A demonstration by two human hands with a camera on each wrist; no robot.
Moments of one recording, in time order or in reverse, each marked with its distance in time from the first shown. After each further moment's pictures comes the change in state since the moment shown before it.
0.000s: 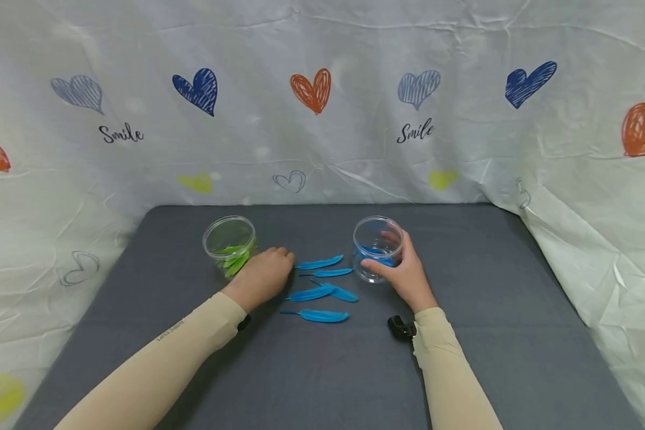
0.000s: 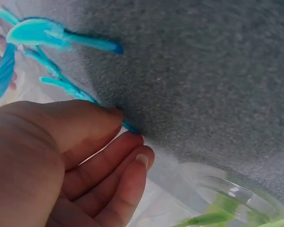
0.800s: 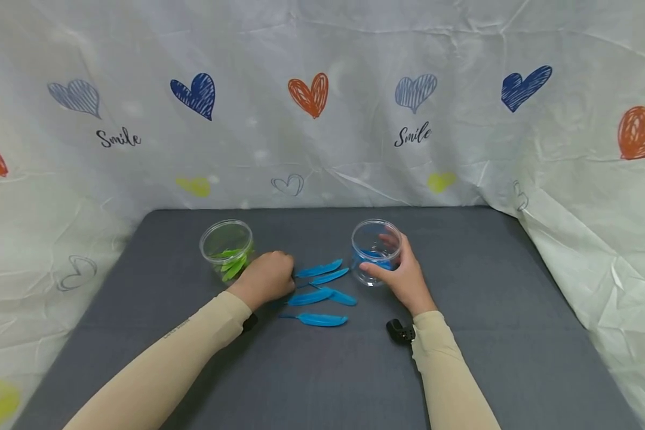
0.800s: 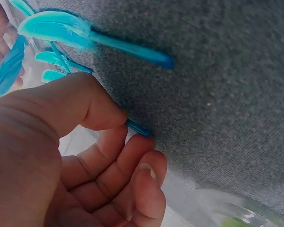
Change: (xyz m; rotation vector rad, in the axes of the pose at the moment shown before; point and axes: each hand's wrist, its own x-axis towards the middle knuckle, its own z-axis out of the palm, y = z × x) left_hand 0.015 0.000 -0.003 -0.242 -0.101 -0.092; right_hand 0.001 -0.001 -0.001 -0.016 0.005 0.002
